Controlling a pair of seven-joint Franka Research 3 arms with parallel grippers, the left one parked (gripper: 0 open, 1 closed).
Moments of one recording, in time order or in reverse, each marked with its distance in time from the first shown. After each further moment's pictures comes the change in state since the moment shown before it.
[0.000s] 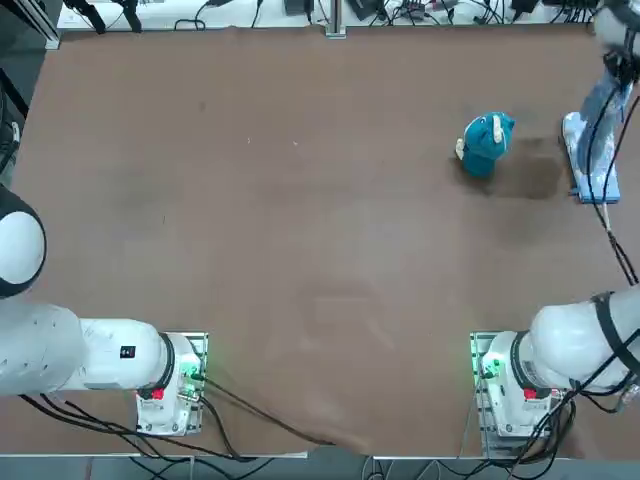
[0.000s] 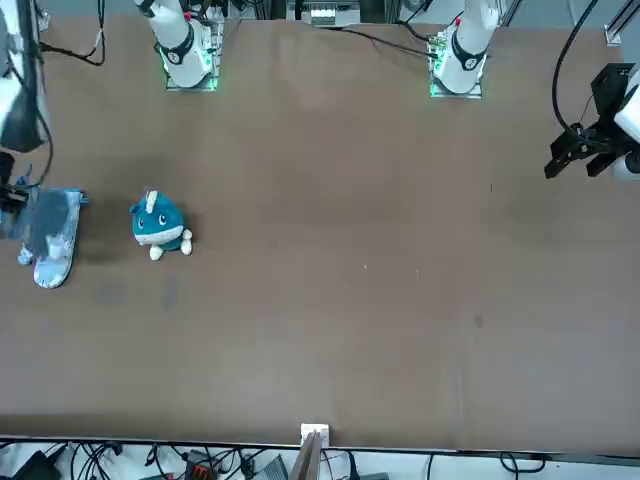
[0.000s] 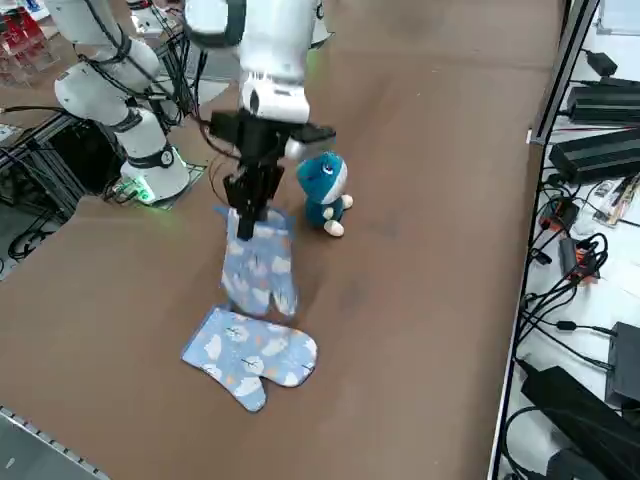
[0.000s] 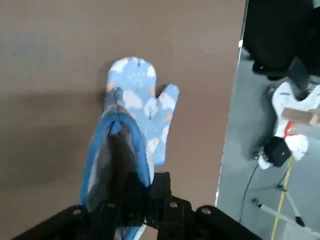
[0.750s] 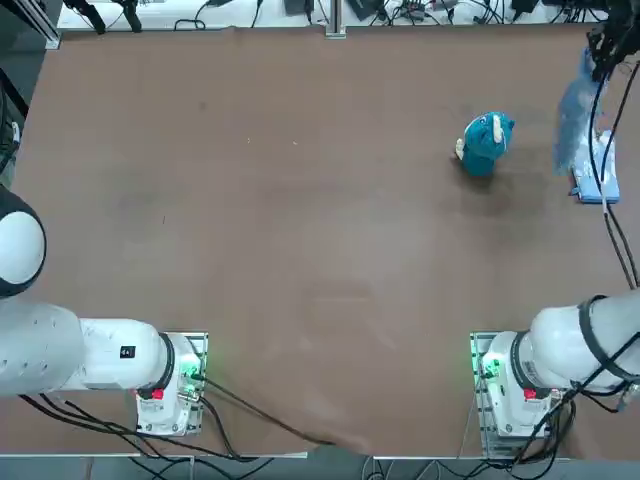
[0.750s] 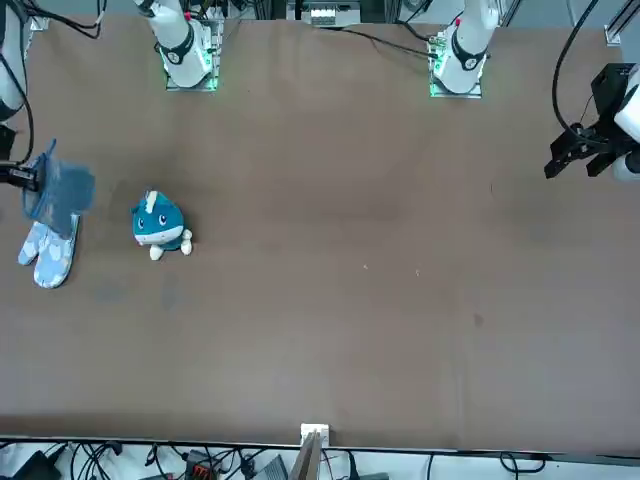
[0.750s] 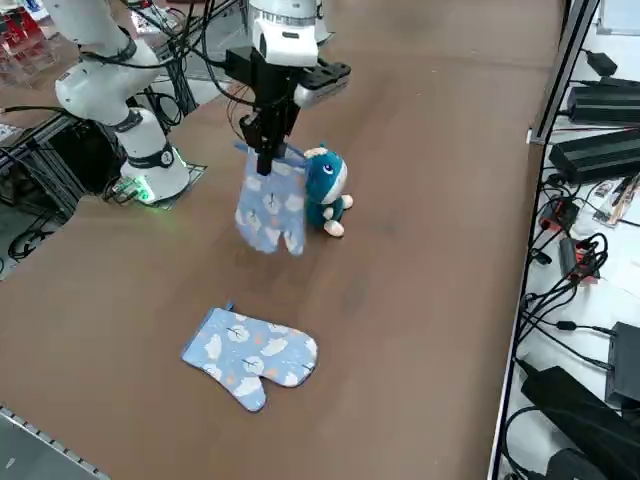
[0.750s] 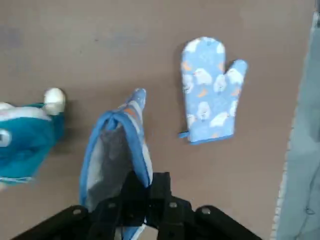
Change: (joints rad) arm 0.058 -0.033 0.039 0.066 0.274 -0.196 0.097
